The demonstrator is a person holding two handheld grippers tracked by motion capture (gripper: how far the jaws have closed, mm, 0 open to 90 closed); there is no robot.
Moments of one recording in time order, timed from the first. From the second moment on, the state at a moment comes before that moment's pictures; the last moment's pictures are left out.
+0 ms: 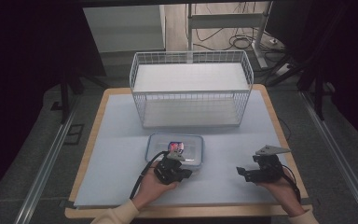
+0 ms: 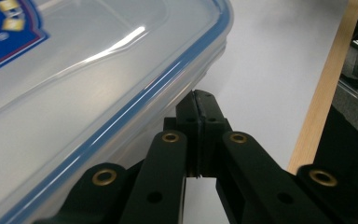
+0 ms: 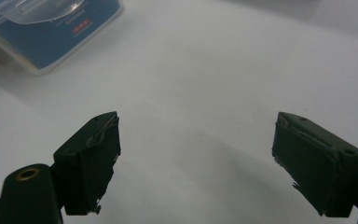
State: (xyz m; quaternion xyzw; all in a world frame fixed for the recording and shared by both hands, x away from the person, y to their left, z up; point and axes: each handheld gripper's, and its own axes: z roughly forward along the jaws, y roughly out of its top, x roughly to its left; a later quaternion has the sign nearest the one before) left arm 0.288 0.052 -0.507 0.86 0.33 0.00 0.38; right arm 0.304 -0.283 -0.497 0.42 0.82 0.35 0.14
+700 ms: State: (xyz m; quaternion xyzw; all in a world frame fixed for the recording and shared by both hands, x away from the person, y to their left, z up) left arm 0.277 0.060 -0.501 0.86 0.33 0.00 0.39; right arm 0.304 -0.284 -0.497 0.42 0.82 0.35 0.14
